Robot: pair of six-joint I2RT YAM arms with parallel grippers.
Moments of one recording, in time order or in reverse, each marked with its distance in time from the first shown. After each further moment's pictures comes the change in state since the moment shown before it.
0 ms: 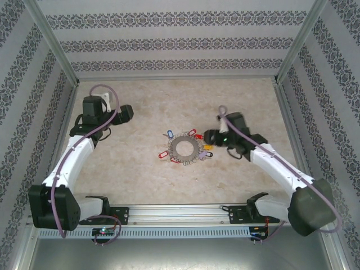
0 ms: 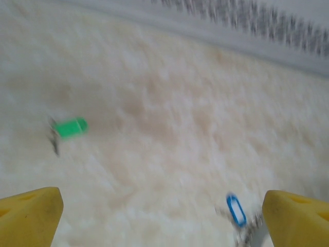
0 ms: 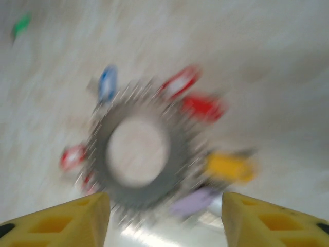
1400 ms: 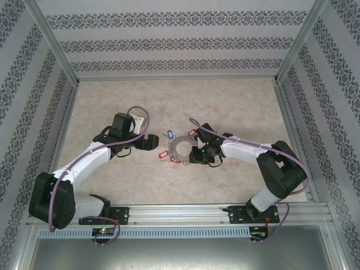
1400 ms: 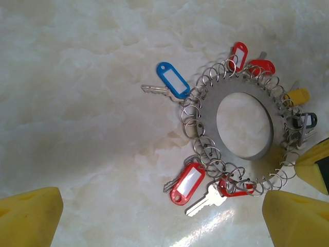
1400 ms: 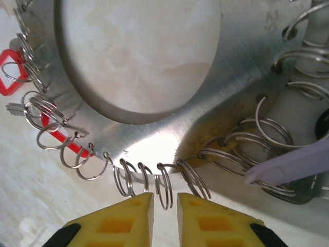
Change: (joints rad) left arm -0.309 0.033 -0.146 -0.016 0.043 0.125; right arm 0.161 0.388 0.057 -0.010 -0.082 0.201
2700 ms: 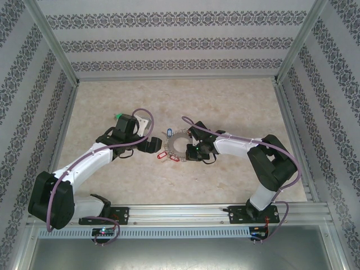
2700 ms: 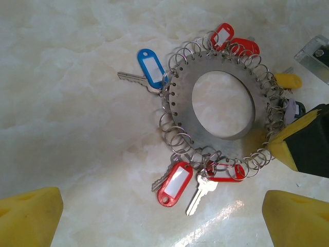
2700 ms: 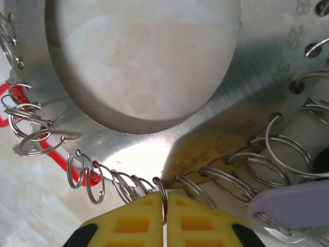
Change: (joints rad) left arm -0.053 0.000 0.000 -0.003 -0.019 0.028; right arm 0.029 0.104 0.082 0.030 0.049 -0.014
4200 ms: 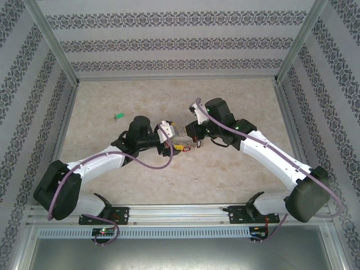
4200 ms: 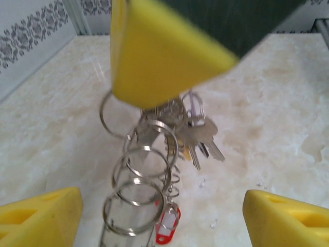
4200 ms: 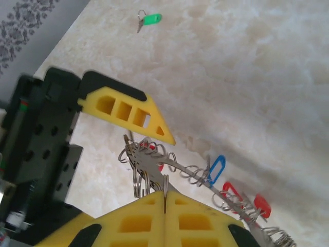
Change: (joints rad) left arm -0.184 0.088 -0.043 0.587 0.305 0.557; right arm -0.047 -0.385 0.194 -0.085 -0.062 -0.423
